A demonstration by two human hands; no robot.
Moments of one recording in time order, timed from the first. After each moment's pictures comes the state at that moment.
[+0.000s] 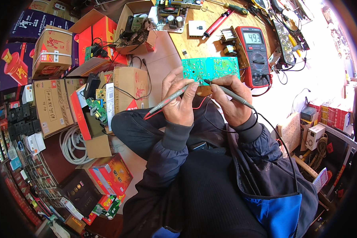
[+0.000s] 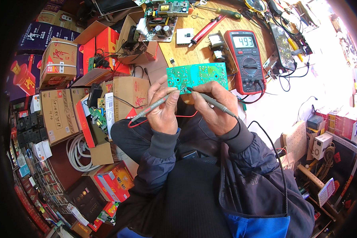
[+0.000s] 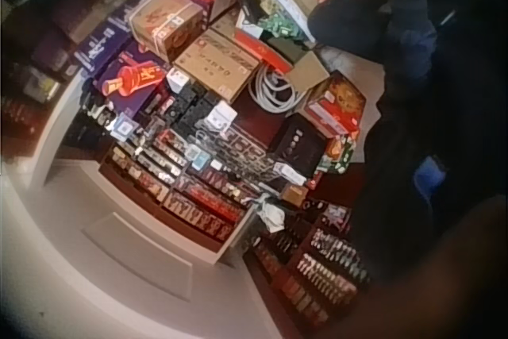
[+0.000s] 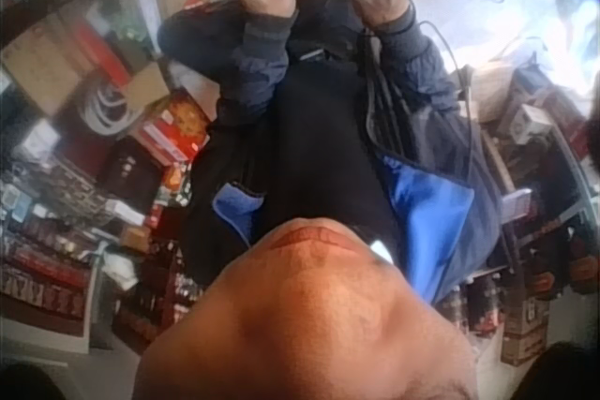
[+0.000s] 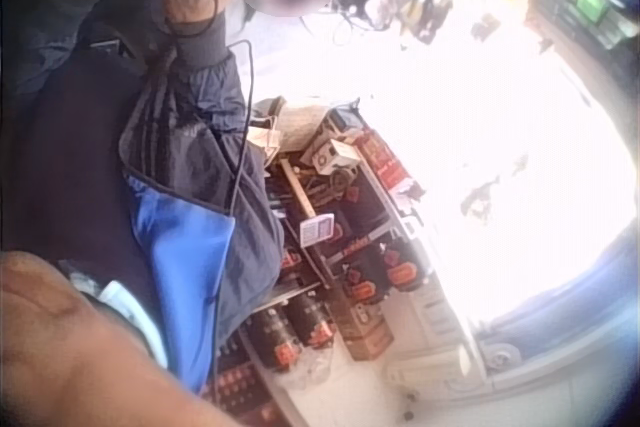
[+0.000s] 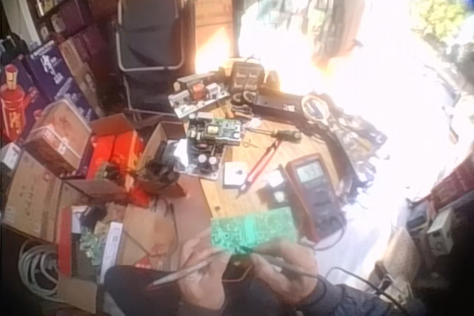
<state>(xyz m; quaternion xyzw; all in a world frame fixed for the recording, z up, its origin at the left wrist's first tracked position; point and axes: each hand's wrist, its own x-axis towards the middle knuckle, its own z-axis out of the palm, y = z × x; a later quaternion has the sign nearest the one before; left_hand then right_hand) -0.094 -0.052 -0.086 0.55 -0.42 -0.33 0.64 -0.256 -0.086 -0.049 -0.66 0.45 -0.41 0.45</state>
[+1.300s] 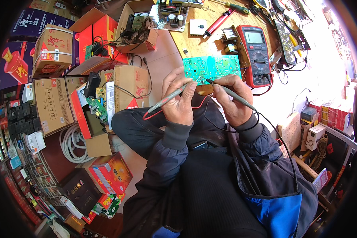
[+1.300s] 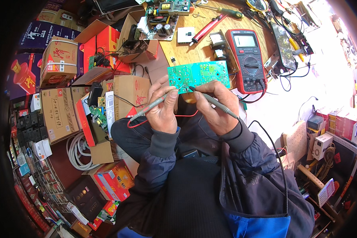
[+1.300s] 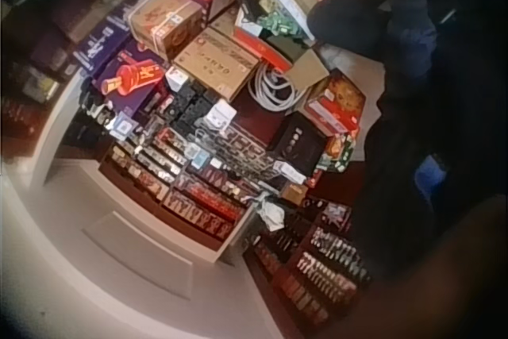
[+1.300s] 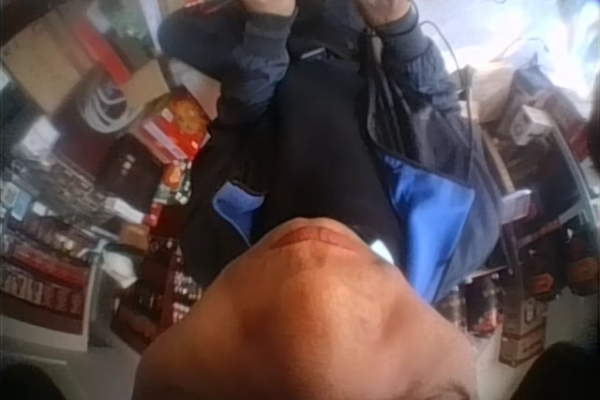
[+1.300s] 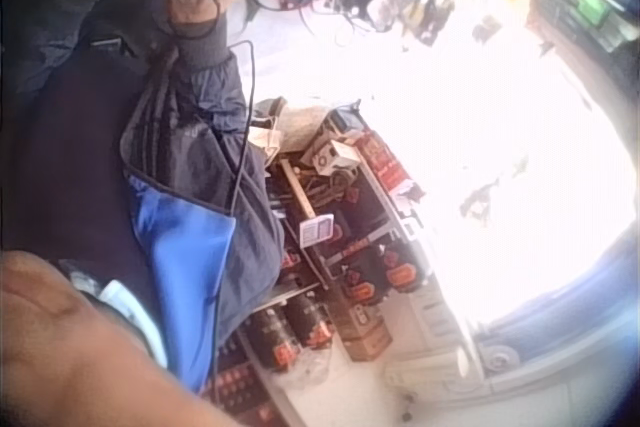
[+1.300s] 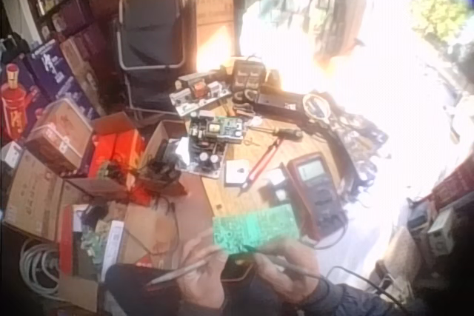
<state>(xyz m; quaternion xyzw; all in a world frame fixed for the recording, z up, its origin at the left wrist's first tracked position) -0.090 -0.051 -0.091 0.54 -0.42 -0.33 0.65 -0.255 -0.084 -0.054 -0.66 0.43 -0.44 0.44</state>
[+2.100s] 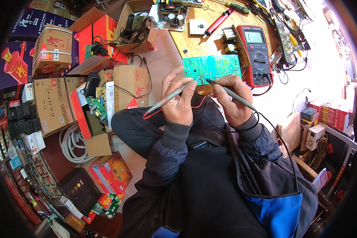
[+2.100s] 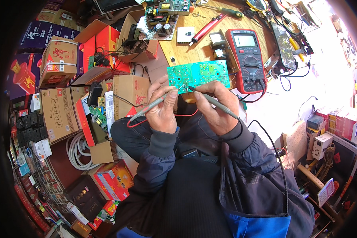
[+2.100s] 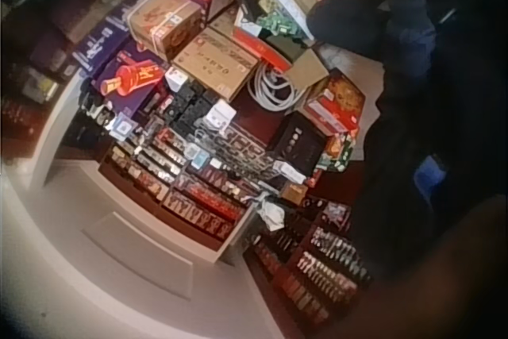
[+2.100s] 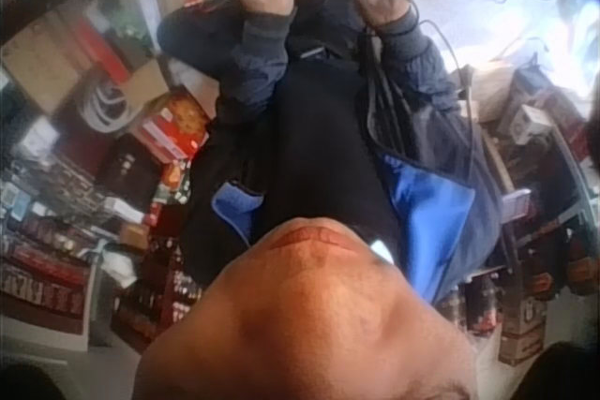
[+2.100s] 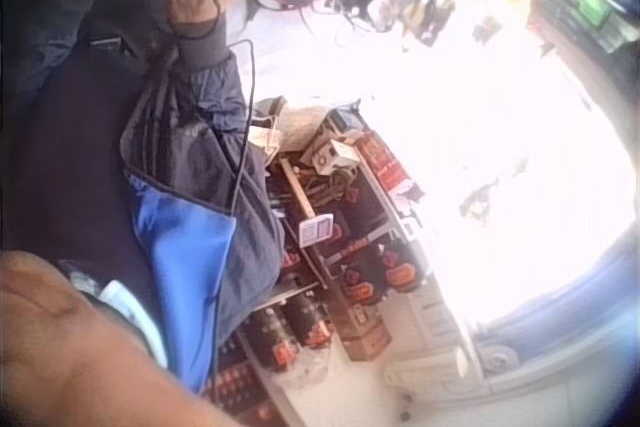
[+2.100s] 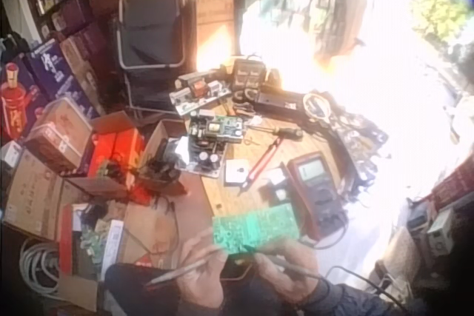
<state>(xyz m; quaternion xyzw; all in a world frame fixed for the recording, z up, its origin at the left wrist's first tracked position) -0.090 -0.051 -0.091 0.55 -0.41 -0.34 0.65 -0.258 -0.083 -0.059 -0.65 0.43 -0.43 0.45</state>
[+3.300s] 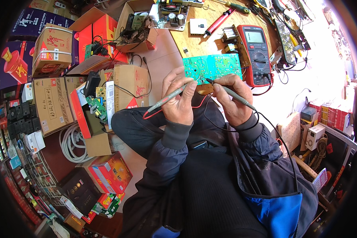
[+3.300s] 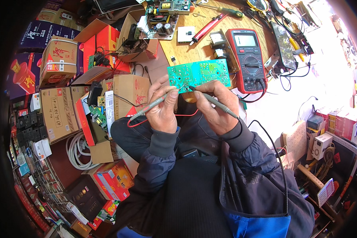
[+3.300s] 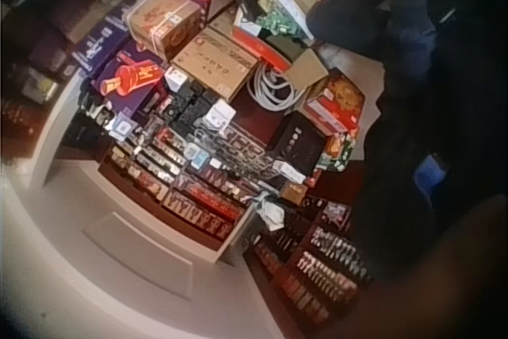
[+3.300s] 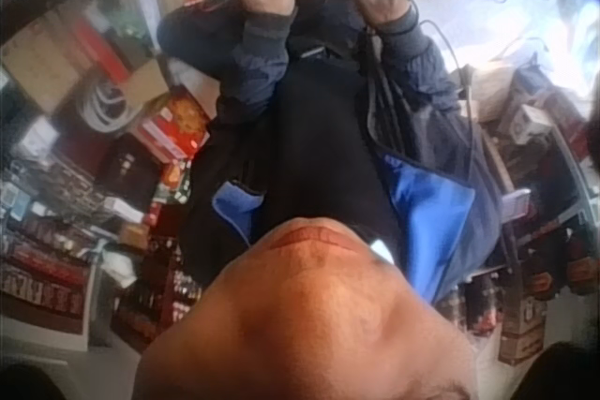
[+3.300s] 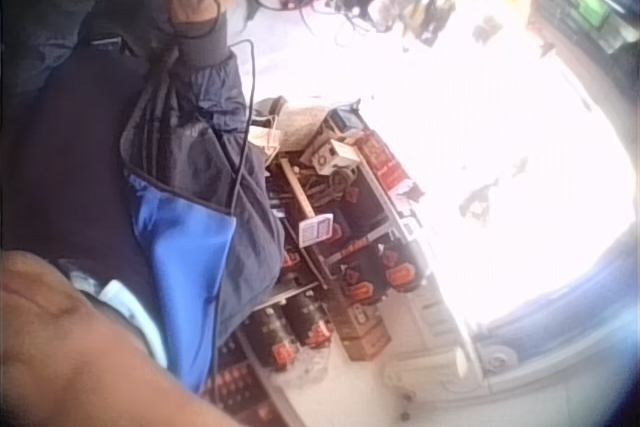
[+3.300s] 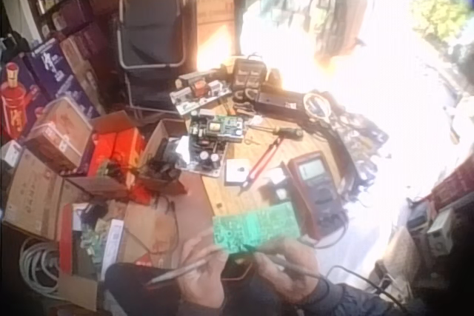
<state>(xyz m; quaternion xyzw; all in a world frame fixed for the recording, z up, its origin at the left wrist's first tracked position) -0.090 -0.049 -0.091 0.55 -0.41 -0.33 0.64 -0.257 -0.084 -0.057 -0.64 0.44 -0.44 0.46</state>
